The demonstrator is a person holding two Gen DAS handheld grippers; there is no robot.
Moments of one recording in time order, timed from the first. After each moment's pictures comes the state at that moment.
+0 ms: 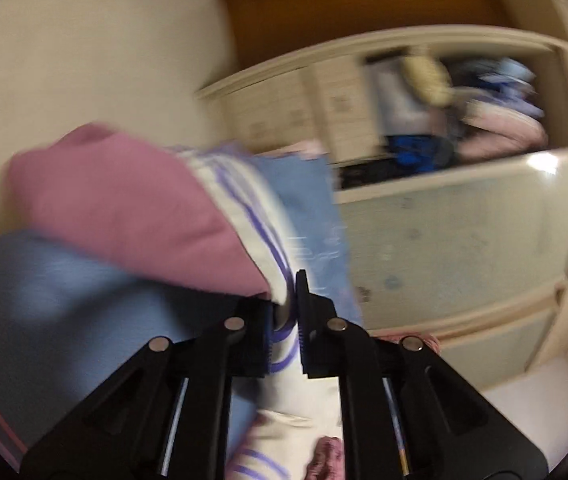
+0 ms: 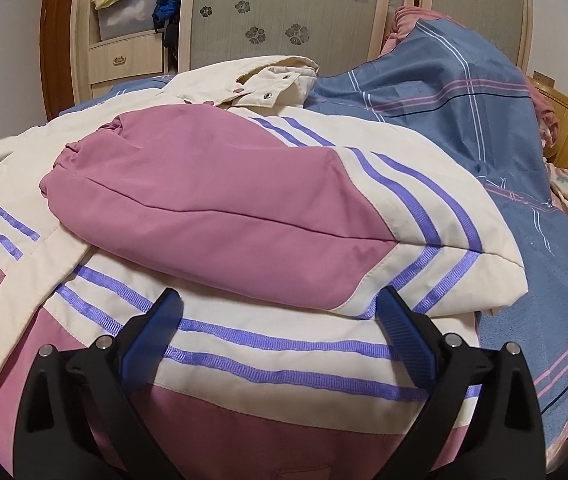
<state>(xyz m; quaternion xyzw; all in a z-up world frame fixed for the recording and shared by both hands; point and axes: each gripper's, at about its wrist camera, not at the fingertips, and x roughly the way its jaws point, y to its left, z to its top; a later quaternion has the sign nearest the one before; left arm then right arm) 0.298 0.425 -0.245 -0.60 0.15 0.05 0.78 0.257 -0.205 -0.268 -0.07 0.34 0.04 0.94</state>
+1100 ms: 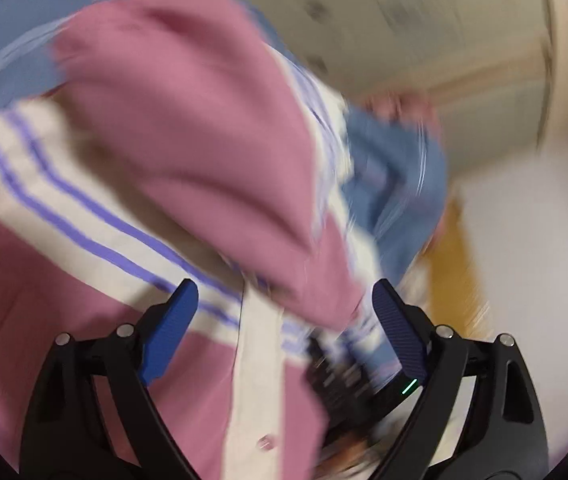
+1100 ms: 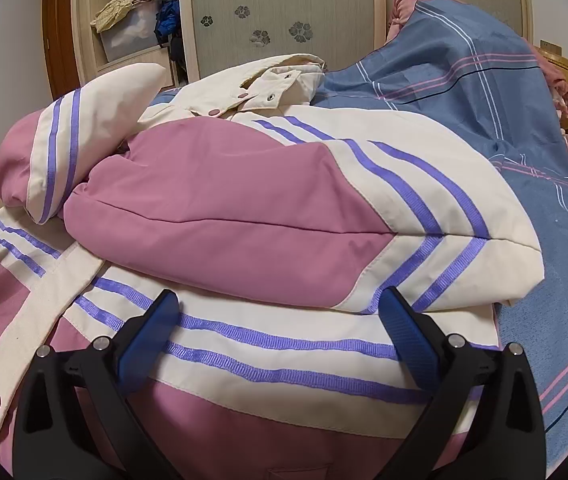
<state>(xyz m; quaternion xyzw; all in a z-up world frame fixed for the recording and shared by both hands) 0.309 0.167 -0.257 -0.49 0.38 -0.16 0.77 0.257 -0.221 -0.266 0.00 0.35 0.08 0.93</state>
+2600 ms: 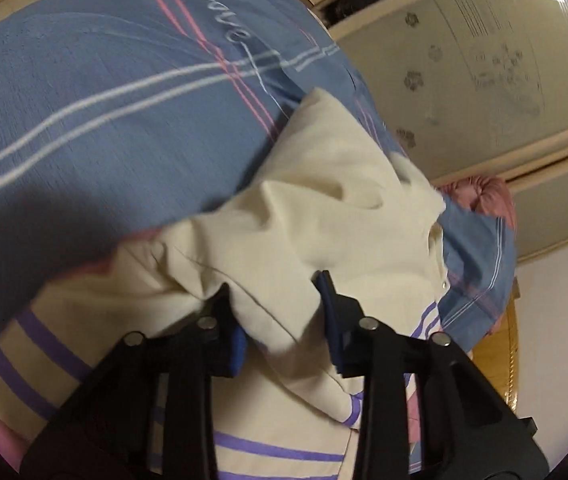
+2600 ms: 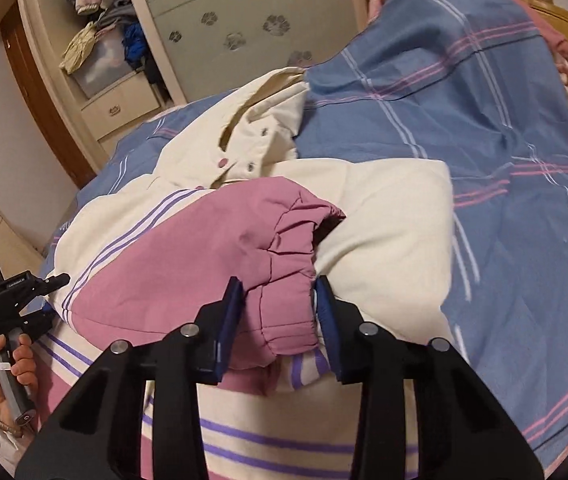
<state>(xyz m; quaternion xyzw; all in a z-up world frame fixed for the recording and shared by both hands) 0.396 0.239 -0.311 -0.47 0.37 0.00 0.80 0.344 -0.246 -0.192 0.08 0.40 0.09 0.91</state>
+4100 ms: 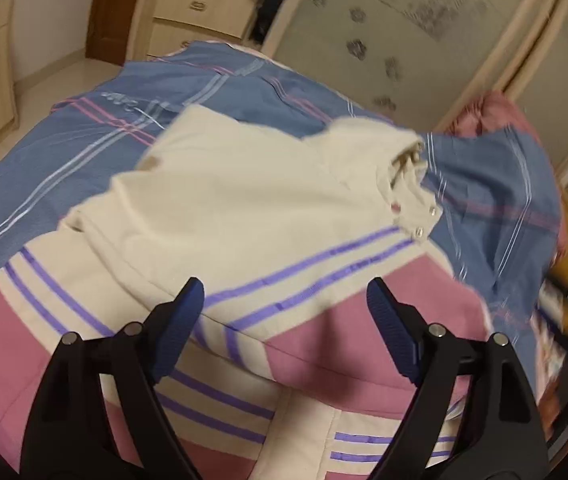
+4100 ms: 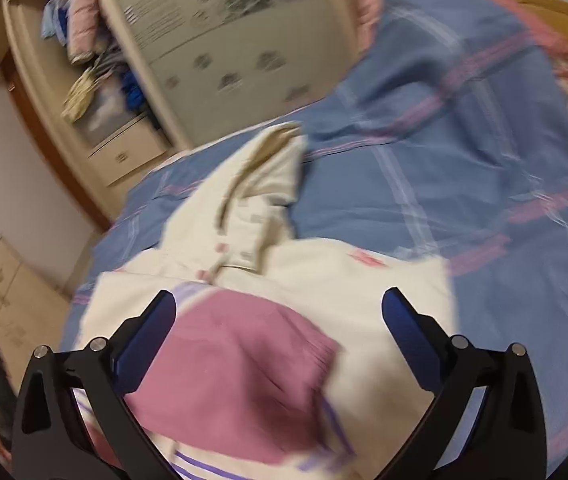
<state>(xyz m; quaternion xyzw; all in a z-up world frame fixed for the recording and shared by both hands) 0.366 0.058 -0.206 -0.22 0.38 0.05 0.90 0.416 -0.274 -0.134 0.14 0.38 0.13 0.91</state>
